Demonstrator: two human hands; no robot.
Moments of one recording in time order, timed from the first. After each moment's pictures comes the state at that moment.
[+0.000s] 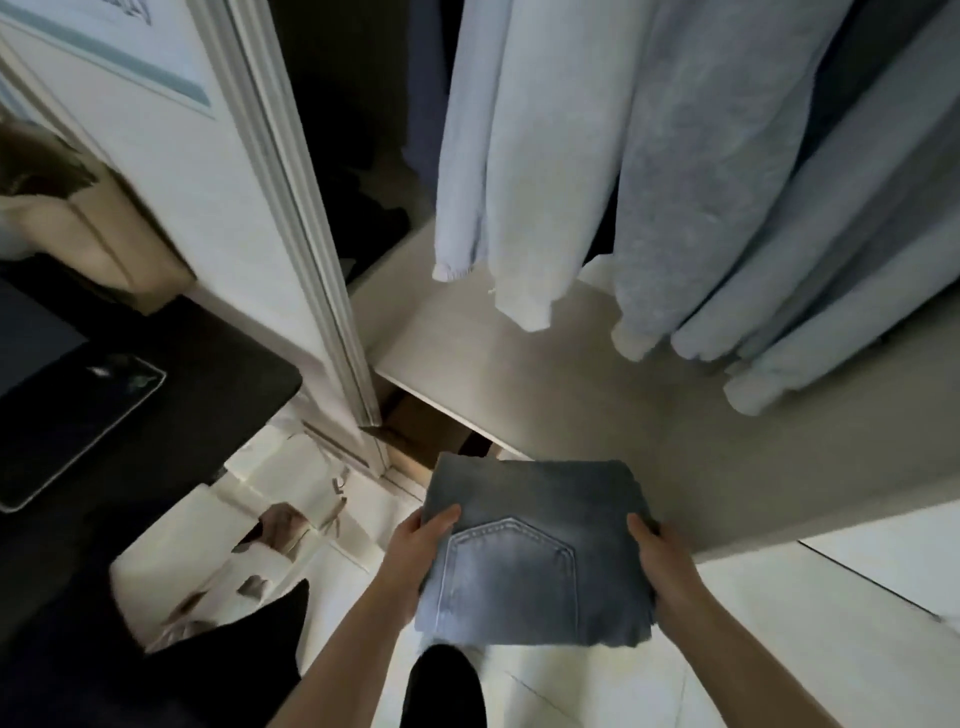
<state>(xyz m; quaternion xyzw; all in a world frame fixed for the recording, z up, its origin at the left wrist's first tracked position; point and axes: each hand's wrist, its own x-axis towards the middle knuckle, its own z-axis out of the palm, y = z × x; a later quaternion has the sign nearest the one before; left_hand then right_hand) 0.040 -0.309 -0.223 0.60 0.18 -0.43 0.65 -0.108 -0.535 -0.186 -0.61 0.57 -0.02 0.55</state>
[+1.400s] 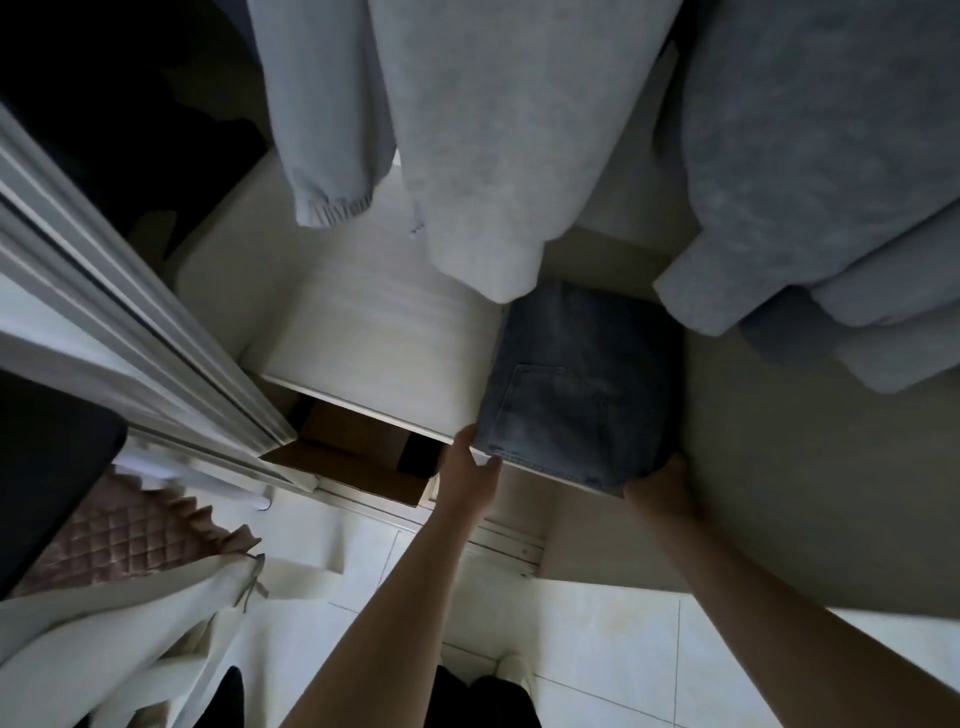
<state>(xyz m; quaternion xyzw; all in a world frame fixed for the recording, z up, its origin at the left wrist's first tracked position) 0.131 -0.485 -0.350 0.76 -0.11 -0.42 0.49 -0.027 -0.628 -0.338 -0.64 0.71 0.01 0.31</state>
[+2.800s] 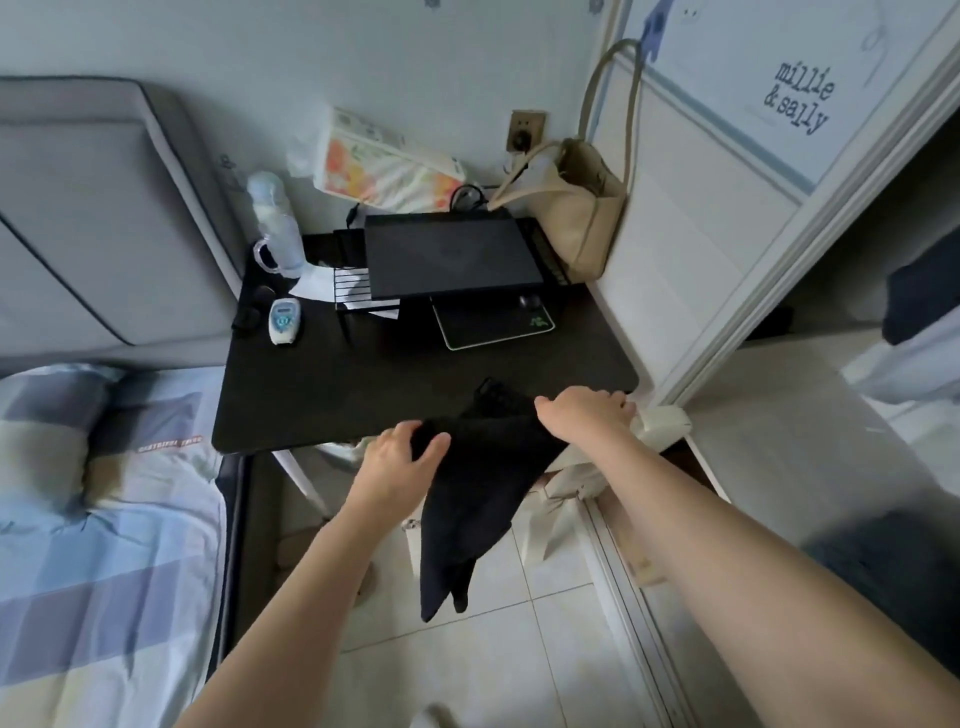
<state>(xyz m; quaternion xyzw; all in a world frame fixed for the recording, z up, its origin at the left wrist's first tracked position) -0.003 0.044 -0.116 0.90 0.21 -0.03 0.39 0.123 -0.147 -0.076 -0.97 0.07 0.21 0.02</state>
